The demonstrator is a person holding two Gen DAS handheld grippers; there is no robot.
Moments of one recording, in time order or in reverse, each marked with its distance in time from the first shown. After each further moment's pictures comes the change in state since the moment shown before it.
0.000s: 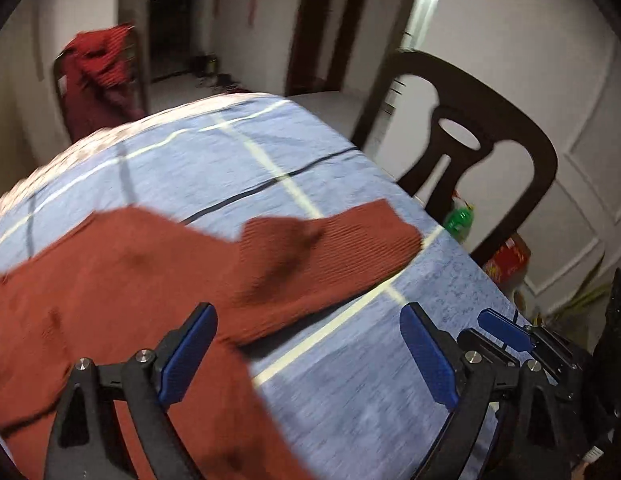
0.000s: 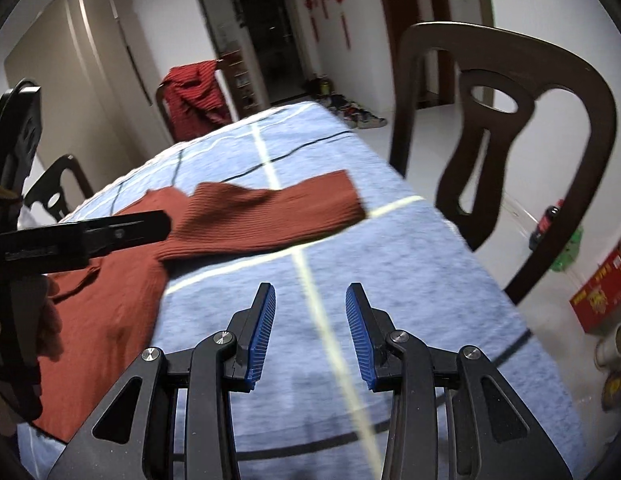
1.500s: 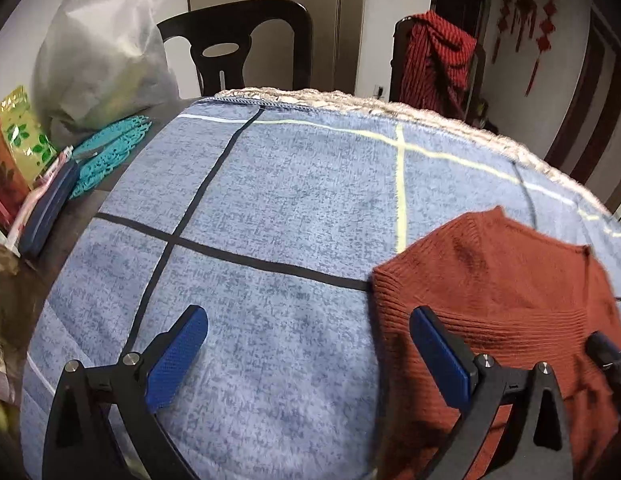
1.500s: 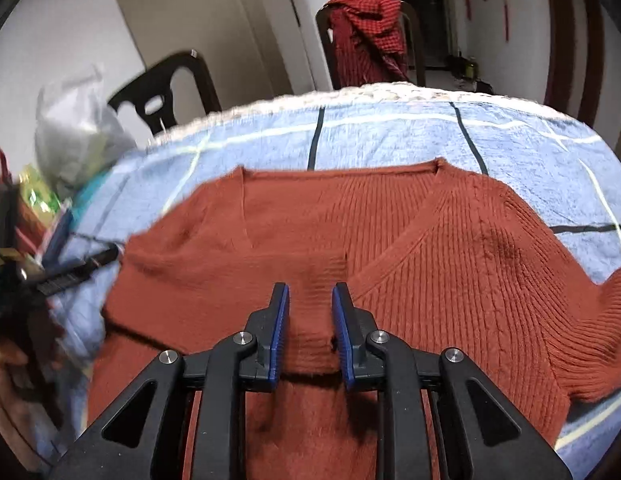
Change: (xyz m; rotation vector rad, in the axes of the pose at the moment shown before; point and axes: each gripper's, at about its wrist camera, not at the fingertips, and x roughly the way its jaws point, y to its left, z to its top) left arm -0.134 0.351 -0.150 -0.658 -0.102 0.645; right arm 0.130 0.298 0.009 -0.352 0.186 0.301
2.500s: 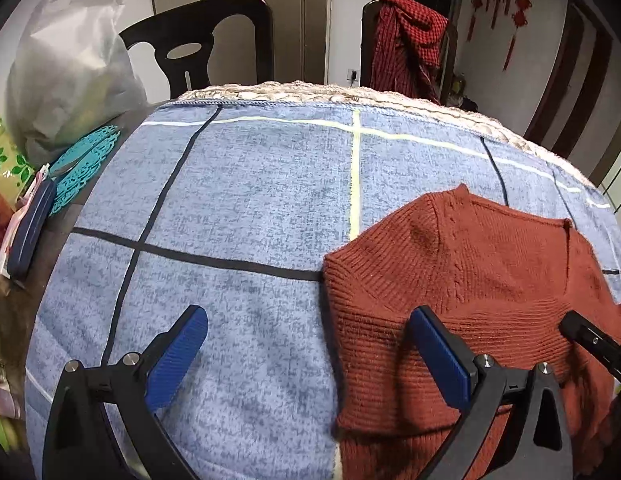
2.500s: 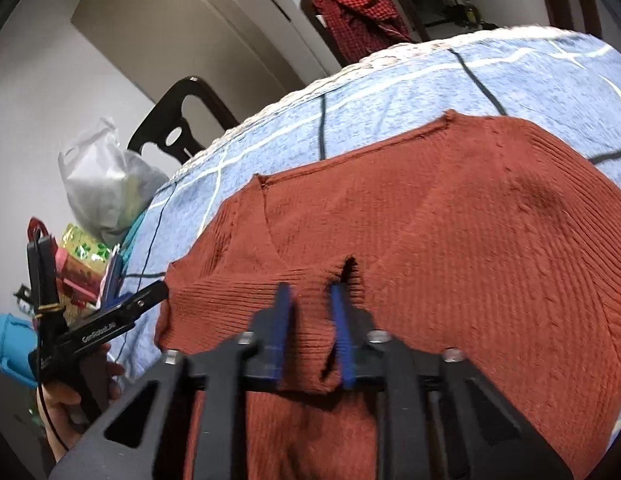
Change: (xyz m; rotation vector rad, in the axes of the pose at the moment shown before) left arm 0.003 -0.028 0.003 0.100 0.051 -0.015; right arm 0.008 -0.025 0.003 0.232 0.026 0.266
